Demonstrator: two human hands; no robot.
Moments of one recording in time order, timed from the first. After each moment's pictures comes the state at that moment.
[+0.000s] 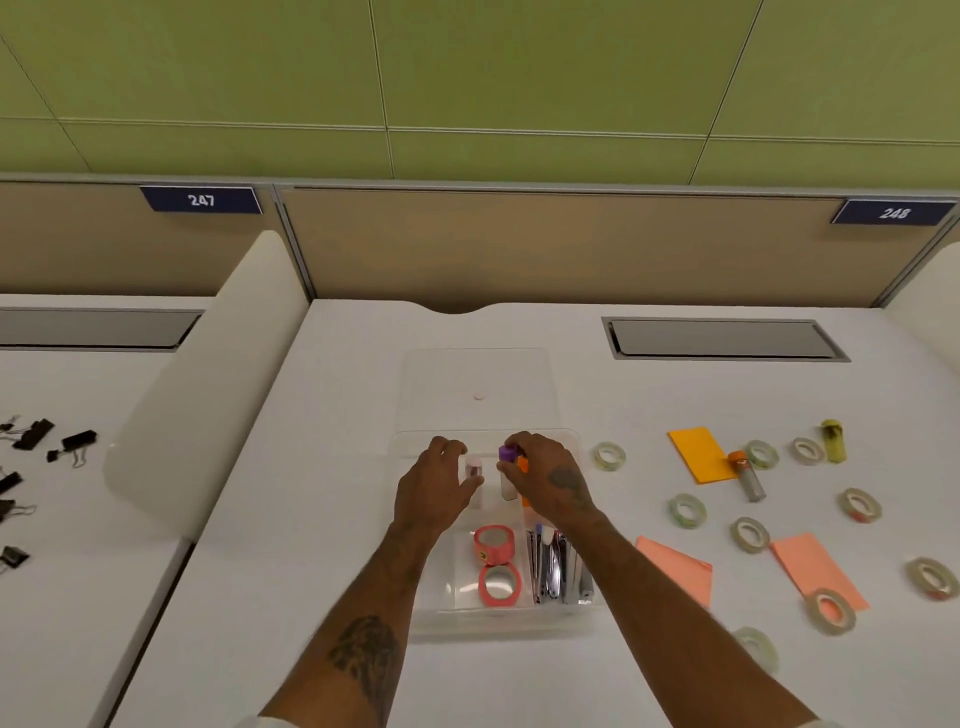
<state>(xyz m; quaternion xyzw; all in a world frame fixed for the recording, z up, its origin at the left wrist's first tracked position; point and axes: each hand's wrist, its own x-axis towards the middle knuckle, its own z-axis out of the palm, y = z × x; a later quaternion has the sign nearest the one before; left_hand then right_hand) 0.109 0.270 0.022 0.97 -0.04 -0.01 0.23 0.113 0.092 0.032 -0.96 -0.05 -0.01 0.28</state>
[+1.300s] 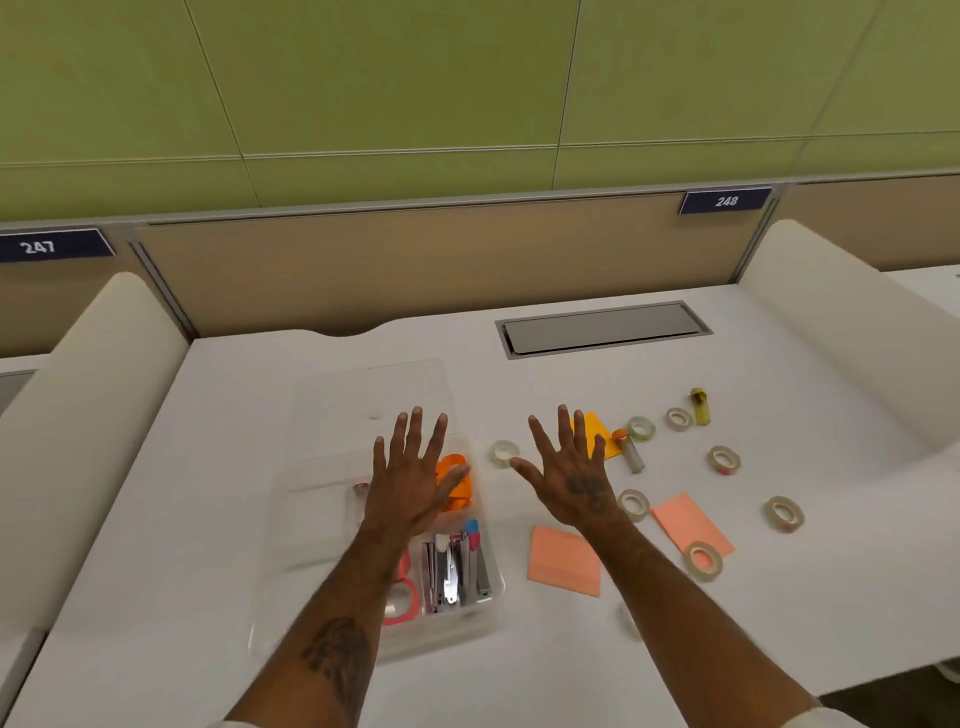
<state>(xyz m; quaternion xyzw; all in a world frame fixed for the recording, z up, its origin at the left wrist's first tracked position) 0.117 0.161 0.027 0.98 -0.18 0.02 0.06 0.069 -0.075 0.032 -1.00 0.07 -0.01 0.05</state>
